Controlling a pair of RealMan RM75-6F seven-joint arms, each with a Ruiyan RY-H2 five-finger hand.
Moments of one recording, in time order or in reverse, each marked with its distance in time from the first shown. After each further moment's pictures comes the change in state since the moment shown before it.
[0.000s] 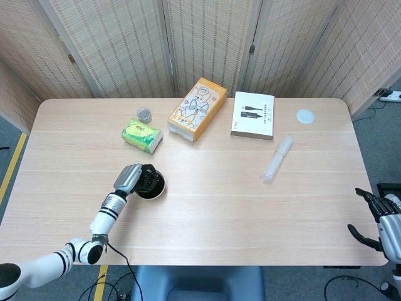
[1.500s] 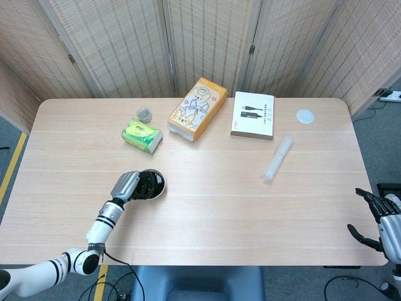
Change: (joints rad) left arm 0.054 0.034 0.019 -0.119 -0.030 0.046 0.091; right arm -0.003 -0.011 0.003 0.027 -0.008 0.019 0.033
